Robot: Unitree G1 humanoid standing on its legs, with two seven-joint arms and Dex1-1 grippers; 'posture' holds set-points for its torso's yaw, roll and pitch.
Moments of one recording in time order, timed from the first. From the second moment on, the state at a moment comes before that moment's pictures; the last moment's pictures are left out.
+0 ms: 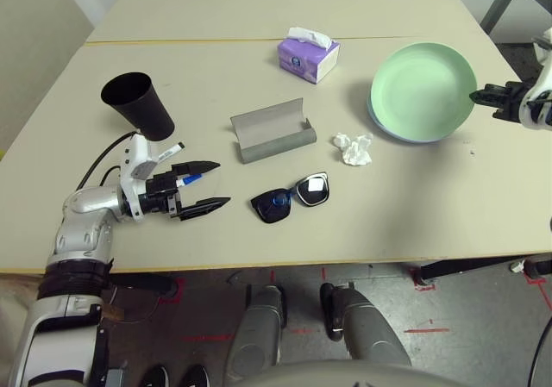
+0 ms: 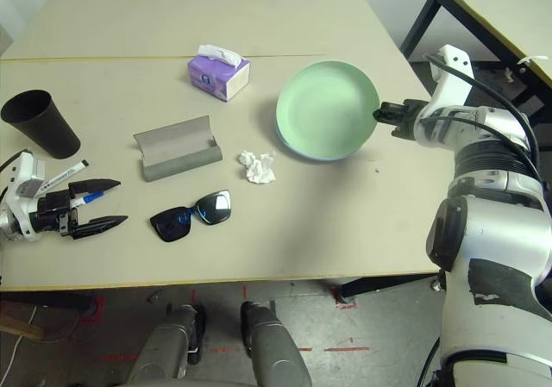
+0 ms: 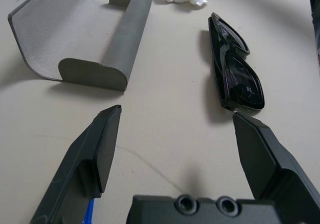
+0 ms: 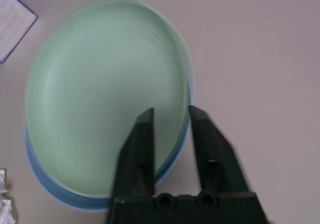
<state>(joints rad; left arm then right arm) -0.33 0.73 0.16 0.43 -0.41 -0.04 -1.41 -1.22 -0.80 -0.15 1.17 0.18 0.65 0.69</state>
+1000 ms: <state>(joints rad) -0.39 0.75 0.17 0.49 -0.40 -0.06 -1.47 -0.05 -0.86 -0.58 -0.44 0.54 0.96 0.93</state>
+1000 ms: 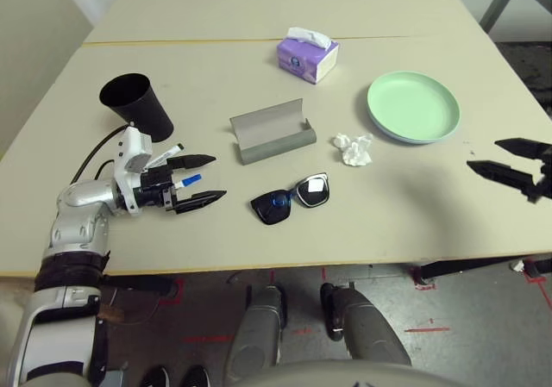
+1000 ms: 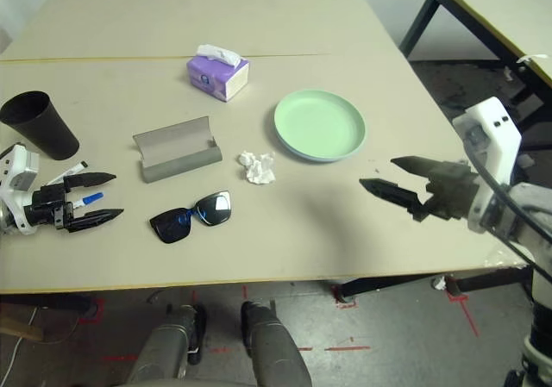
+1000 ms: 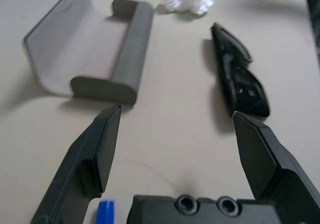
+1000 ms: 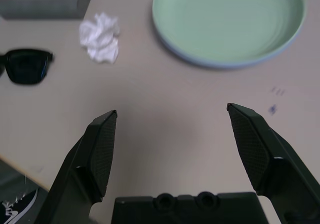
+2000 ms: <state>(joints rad) -0.32 0.84 0.13 0.35 -0.59 -0.12 -1.60 -0.24 -0.54 -0.04 -0.18 0.28 0.54 0.64</state>
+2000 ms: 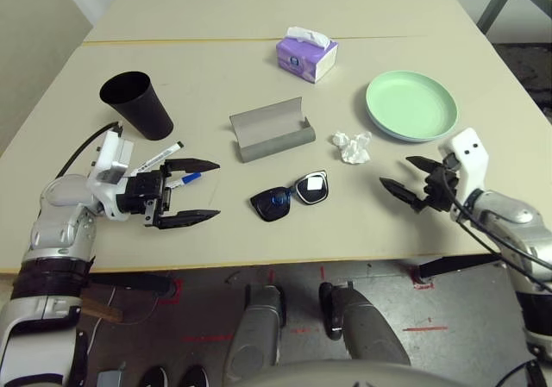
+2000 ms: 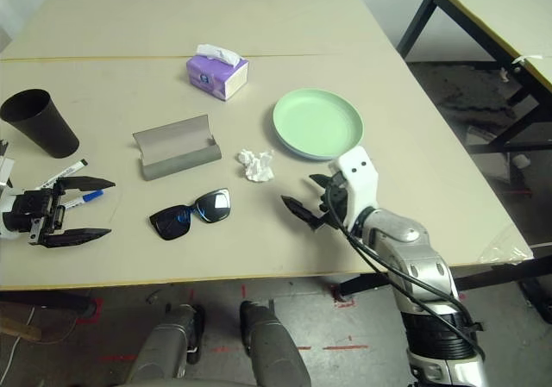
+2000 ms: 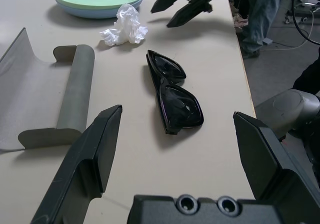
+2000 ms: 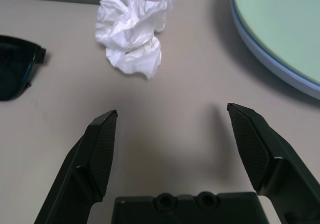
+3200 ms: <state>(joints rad) -0.32 0.81 0.14 0.34 -0.57 -0.12 -1.58 -0.46 -0.33 0.09 0.08 0.19 0.40 0.62</state>
